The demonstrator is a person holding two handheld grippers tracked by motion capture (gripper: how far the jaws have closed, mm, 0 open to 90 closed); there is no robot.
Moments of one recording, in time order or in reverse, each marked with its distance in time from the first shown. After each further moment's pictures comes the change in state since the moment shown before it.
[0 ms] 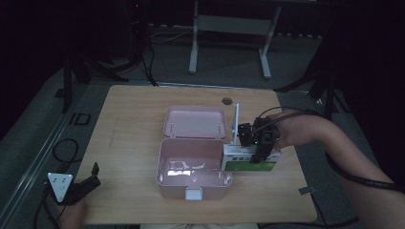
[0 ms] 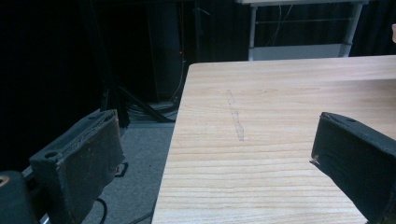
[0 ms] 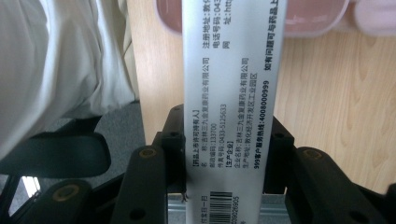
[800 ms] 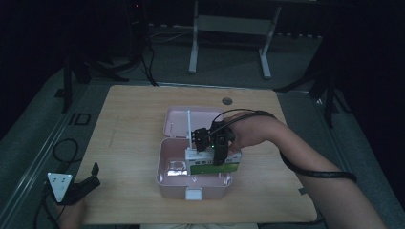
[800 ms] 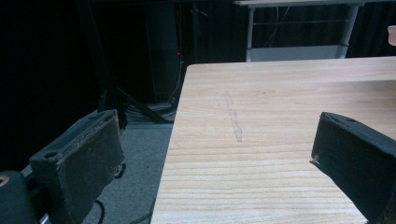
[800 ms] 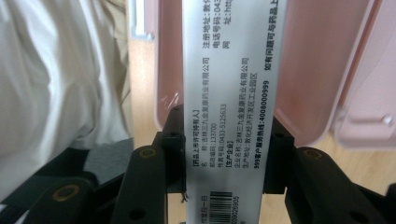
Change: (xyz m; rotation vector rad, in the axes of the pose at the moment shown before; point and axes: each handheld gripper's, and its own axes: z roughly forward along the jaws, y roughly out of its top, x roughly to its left) left arm 0.001 0.000 0.000 -0.003 -0.010 0.001; right arm 0.003 0.095 0.016 0.014 -0.008 -0.096
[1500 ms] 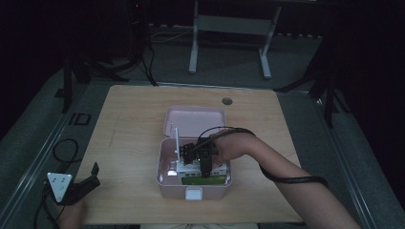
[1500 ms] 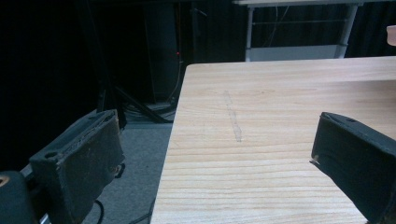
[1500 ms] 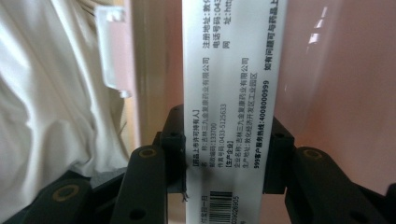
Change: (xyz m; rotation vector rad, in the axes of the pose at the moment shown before) left arm 0.000 0.000 0.000 0.002 -0.004 0.004; right arm -0.009 0.029 0.074 0.017 0.079 0.024
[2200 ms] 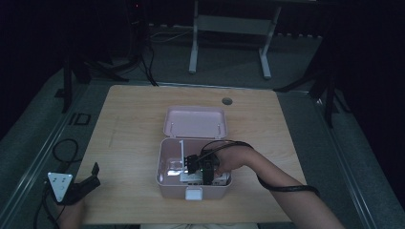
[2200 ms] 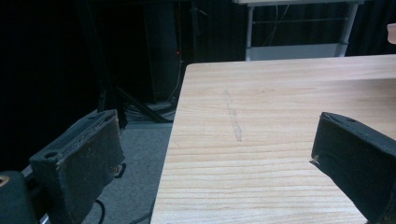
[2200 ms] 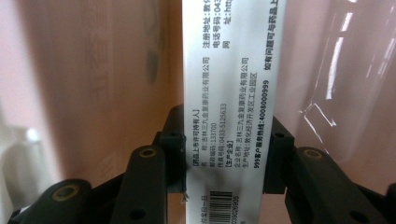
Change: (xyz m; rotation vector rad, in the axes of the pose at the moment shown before) left arm 0.000 0.000 0.000 -0.001 0.000 0.001; right arm -0.007 -0.005 0.057 -0.026 0.060 0.008
